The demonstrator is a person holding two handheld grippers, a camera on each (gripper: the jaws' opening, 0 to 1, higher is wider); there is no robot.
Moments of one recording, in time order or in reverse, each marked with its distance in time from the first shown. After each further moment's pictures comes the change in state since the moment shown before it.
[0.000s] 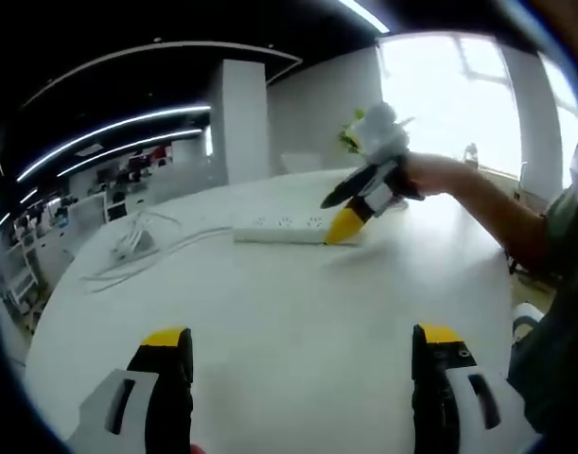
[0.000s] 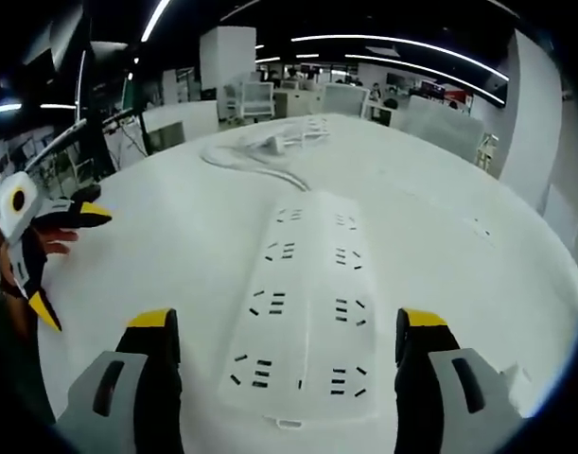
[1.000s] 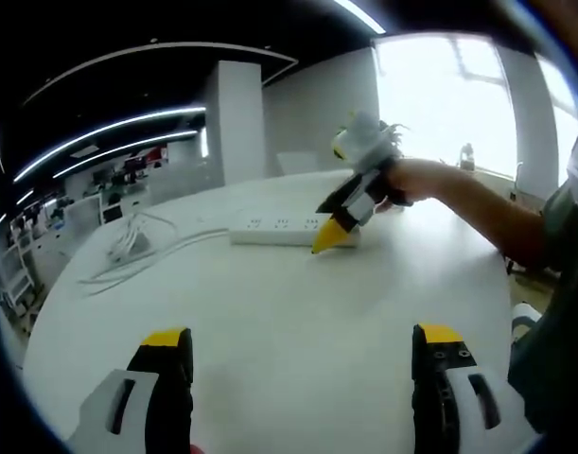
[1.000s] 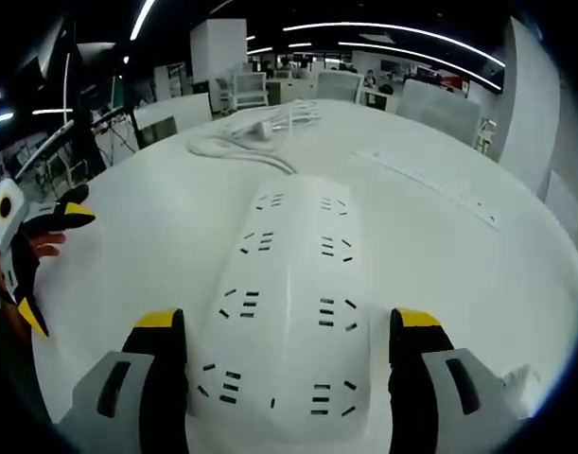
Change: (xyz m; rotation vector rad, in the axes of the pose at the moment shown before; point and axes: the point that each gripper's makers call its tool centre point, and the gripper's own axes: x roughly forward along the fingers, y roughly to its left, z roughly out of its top) left arm 0.004 -0.003 0.002 0.001 -0.014 -0.023; right arm 0.019 -0.013 -0.010 0.038 0.052 -0.001
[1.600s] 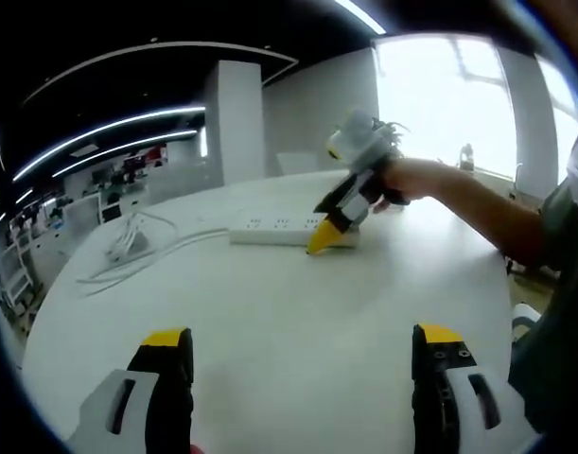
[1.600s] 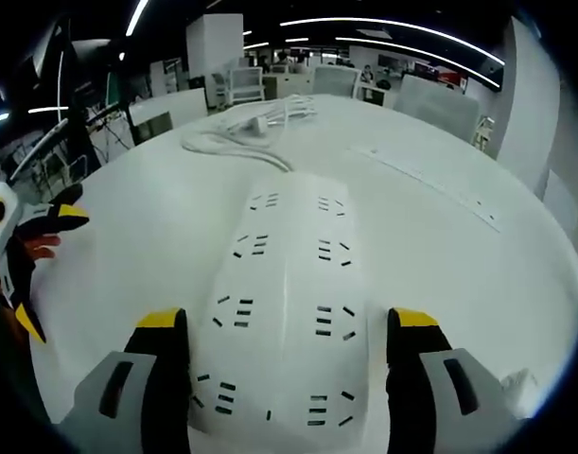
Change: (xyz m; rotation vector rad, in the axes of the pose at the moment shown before) left arm 0.001 -0.001 -0.002 -0.001 0.003 -0.007; right arm 0.004 -0.001 0.000 0.001 0.023 -0.020
